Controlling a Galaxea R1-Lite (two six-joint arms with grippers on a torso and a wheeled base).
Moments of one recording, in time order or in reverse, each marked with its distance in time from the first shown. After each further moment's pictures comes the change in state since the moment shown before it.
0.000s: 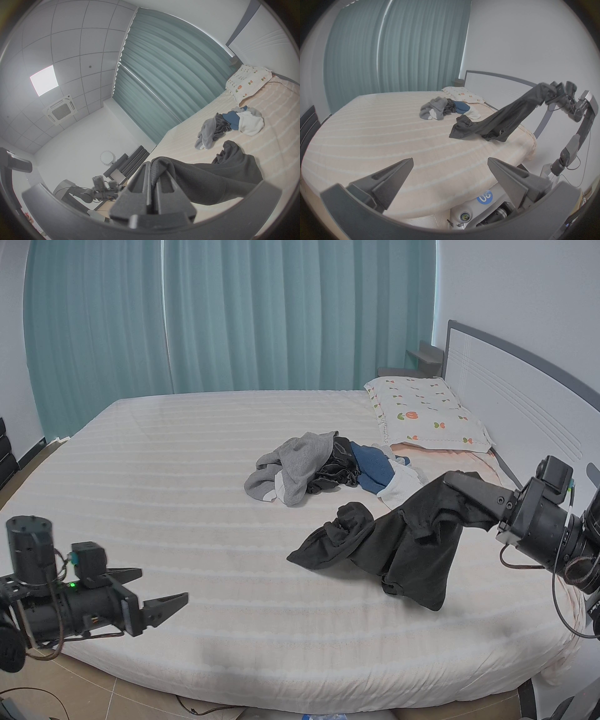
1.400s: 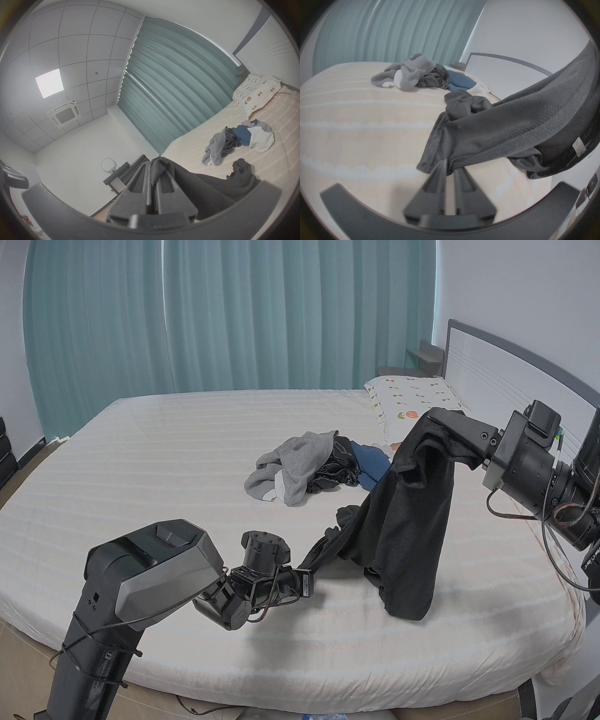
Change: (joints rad) left arm -0.219 1.147 -0.862 -0.258 0.099 -0.300; right arm -0.006 0.076 -0.204 0.062 -0.036 -0.005
